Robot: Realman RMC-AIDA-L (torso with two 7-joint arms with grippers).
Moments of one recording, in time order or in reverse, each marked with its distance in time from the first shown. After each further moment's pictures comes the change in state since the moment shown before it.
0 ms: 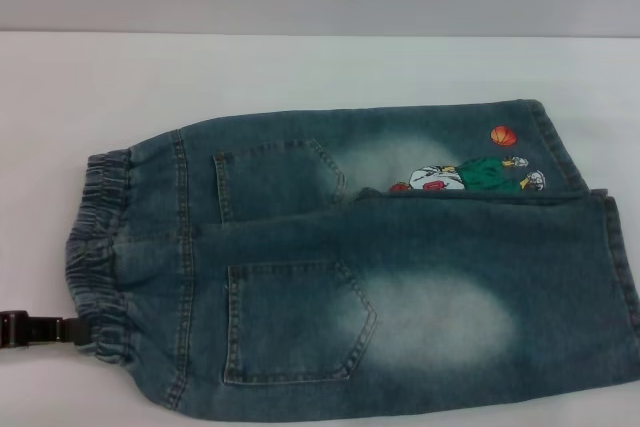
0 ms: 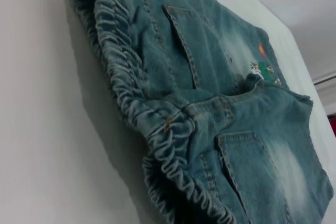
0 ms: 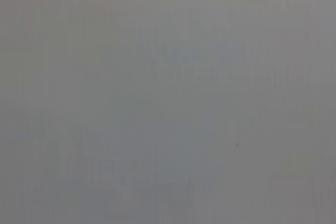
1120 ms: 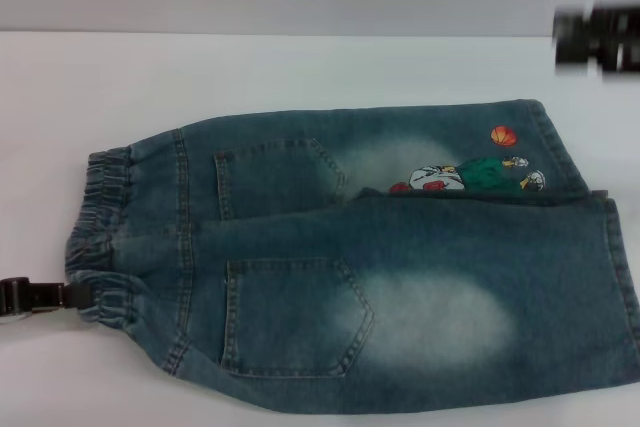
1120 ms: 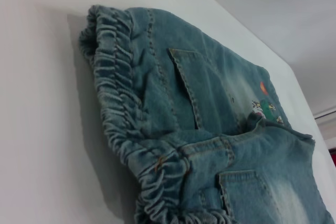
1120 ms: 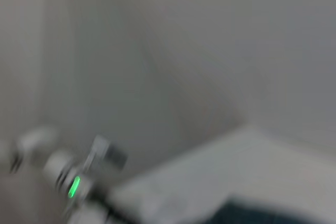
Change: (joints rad) left arm -0.016 -0.018 -0.069 0.000 -0.010 -0.034 -0.004; right arm 0.105 -0.305 0.313 -0.540 -1.705 -0.703 1.572
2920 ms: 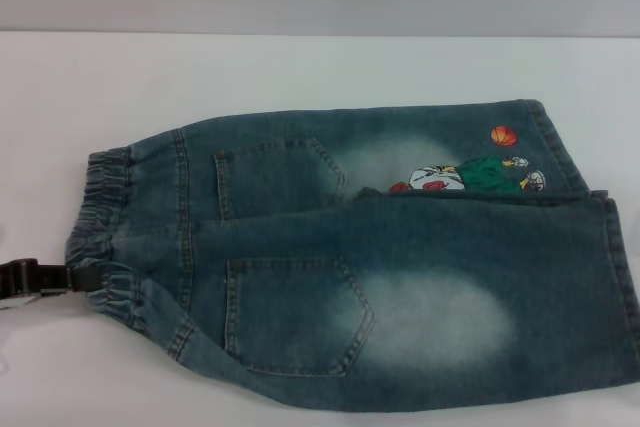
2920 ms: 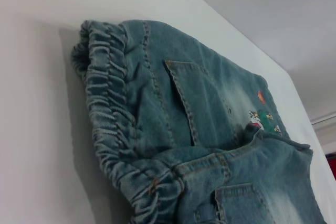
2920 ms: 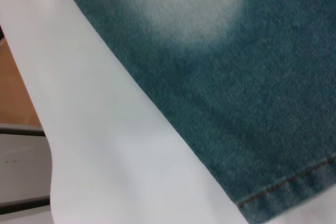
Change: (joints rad) left arm -0.032 -0.001 -0.009 -0.009 0.004 -0.014 -0.026; right arm 0.036 0.071 -0.226 -0.052 -0.942 0.028 0.081
